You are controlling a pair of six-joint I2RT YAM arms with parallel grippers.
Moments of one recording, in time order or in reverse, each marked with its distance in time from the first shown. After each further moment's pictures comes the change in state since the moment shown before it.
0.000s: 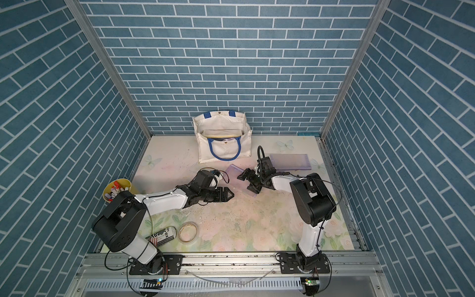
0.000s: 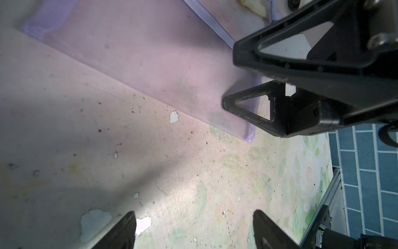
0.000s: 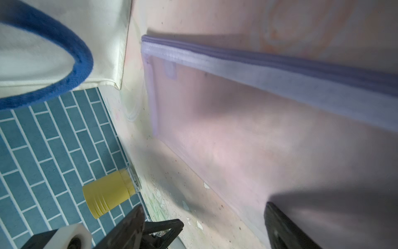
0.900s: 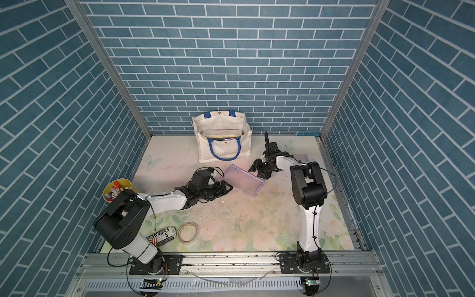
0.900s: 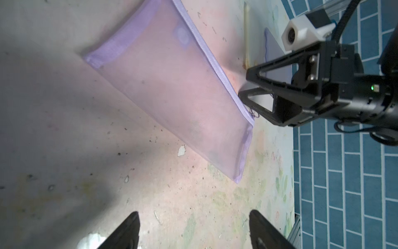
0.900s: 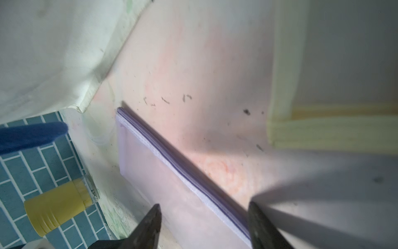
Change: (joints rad) left arm 0.031 0.047 -0.043 0.217 -0.046 -0.285; right arm -0.131 0.232 0.413 -0.470 -0.001 -0.456
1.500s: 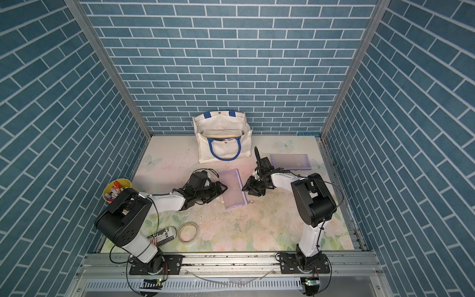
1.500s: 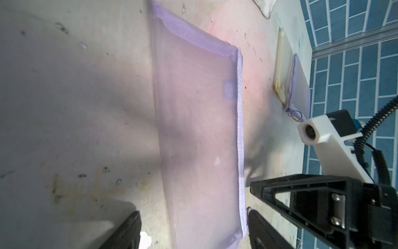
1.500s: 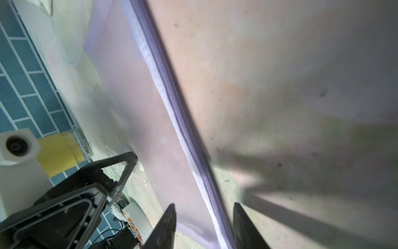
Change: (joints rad) left arm 0.052 0.017 -0.058 0.055 -0.026 -0.070; right arm 0.131 -0.223 -0.329 0.126 -0.008 0.139
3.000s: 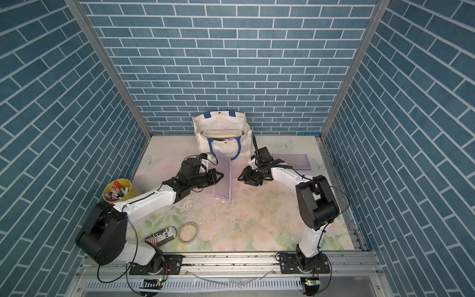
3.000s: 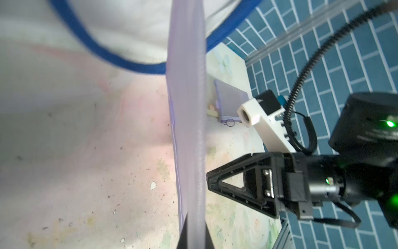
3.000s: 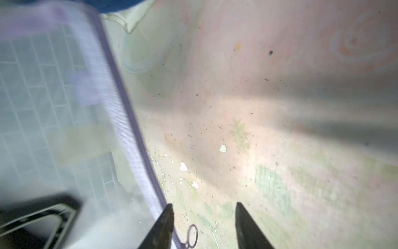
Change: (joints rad) left arm 0.027 -0.238 0.267 -0.309 0.068 0.311; right arm 0.028 -0.095 0.168 -0.132 0.004 -0.113
